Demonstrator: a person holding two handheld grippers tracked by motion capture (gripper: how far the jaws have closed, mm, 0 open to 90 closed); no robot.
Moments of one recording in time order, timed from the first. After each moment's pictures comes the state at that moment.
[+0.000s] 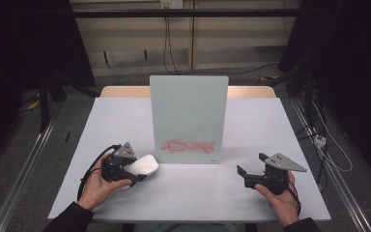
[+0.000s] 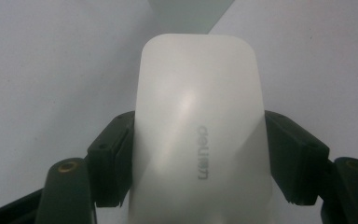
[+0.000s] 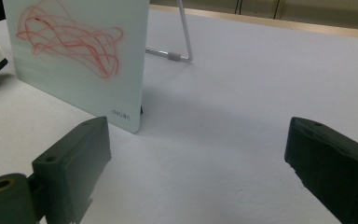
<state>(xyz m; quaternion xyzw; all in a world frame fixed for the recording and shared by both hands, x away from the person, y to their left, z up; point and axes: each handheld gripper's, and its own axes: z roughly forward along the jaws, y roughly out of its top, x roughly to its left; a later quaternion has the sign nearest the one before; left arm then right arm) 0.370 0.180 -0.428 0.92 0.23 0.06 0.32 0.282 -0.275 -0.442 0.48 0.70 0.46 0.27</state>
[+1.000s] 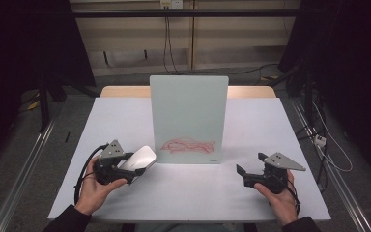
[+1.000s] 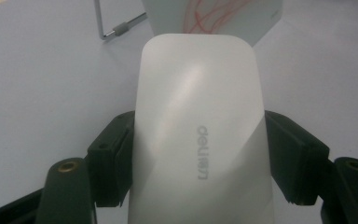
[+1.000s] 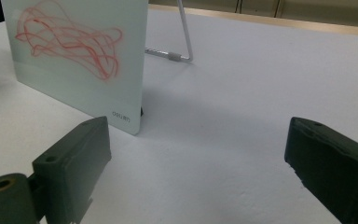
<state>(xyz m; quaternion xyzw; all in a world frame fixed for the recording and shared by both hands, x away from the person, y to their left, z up) 0.353 0.194 -0.411 0.86 0.27 0.11 0.42 0.284 -0.275 -0.442 0.48 0.70 0.46 0.26</state>
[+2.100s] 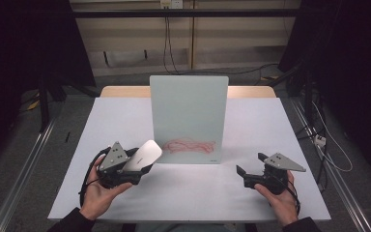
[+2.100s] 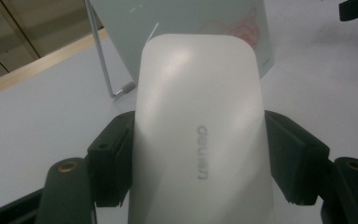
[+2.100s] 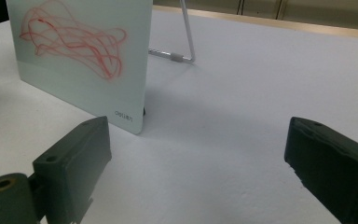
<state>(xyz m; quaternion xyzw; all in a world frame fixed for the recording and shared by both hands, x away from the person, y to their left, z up) 0.332 0.173 -0.398 0.83 0.24 0.18 0.47 0.283 -0.274 -0.442 0.48 0.70 0.46 0.26</state>
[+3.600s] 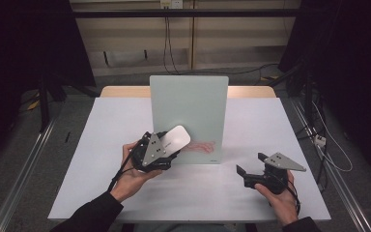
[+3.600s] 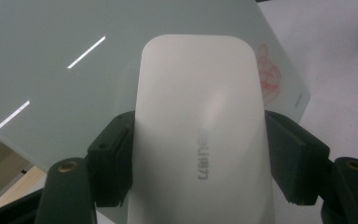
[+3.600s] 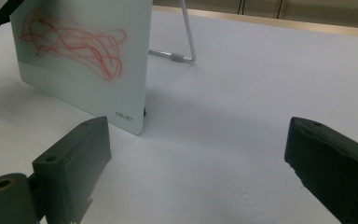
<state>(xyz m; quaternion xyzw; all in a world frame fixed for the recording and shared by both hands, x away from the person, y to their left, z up) 0.362 0.092 -0.403 0.82 0.13 0.30 0.46 0.283 -0.275 -0.442 0.48 0.70 0.46 0.26</state>
